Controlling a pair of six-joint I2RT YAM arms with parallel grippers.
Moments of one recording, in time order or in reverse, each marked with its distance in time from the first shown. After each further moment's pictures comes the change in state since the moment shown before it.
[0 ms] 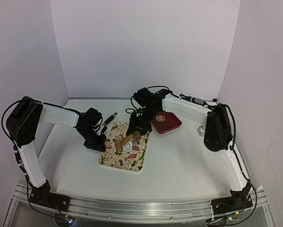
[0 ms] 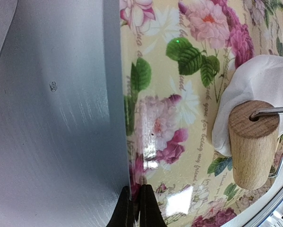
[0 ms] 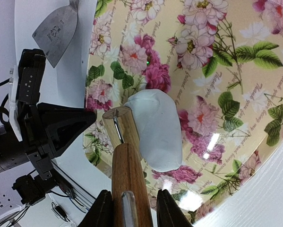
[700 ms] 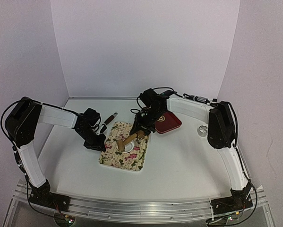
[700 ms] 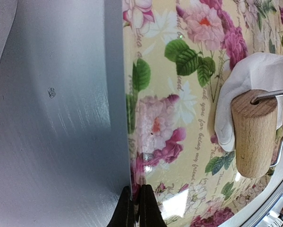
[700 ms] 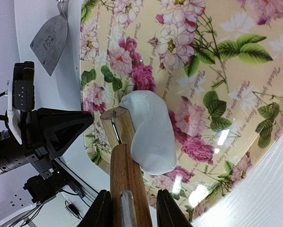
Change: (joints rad) left arm 0.023 -0.014 -0.034 0.053 0.038 0.004; right arm -0.055 -0.036 -0.117 0.070 -0.075 0.029
